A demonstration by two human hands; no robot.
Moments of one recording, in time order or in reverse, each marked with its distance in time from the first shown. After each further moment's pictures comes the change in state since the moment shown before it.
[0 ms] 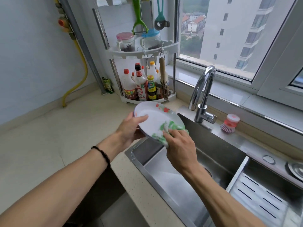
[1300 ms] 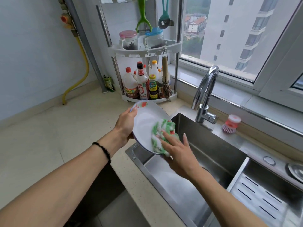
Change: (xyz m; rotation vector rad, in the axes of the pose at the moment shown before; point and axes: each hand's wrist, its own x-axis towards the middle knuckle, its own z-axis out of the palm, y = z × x) left_hand 0.005 0.001 -0.011 0.013 0.168 0.000; right_hand -0.015 0.004 -0.001 0.194 -0.449 -0.086
